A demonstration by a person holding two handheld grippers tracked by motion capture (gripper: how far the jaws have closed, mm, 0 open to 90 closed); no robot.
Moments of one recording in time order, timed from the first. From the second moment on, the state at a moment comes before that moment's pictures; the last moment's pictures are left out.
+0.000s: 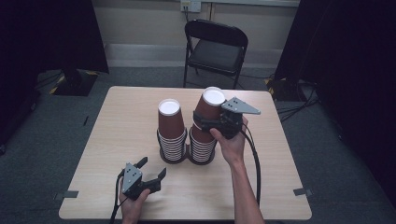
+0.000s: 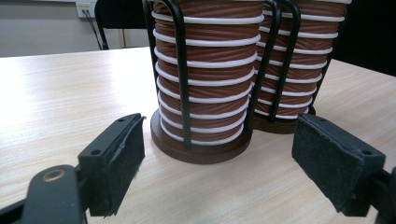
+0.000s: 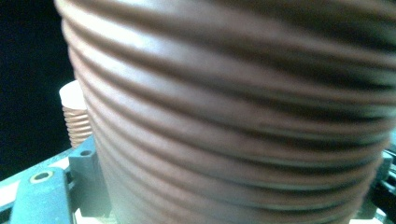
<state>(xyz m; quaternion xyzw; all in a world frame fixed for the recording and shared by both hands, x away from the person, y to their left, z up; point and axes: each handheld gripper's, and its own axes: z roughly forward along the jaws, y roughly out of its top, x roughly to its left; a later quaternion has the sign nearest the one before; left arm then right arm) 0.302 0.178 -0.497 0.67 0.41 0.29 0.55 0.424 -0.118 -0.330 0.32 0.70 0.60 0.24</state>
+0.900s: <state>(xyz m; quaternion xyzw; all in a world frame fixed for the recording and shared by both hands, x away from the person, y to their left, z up) 0.303 0.178 -0.496 0.67 0.41 0.29 0.55 0.416 -0.141 -0.308 0.35 0.66 0.63 0.24</state>
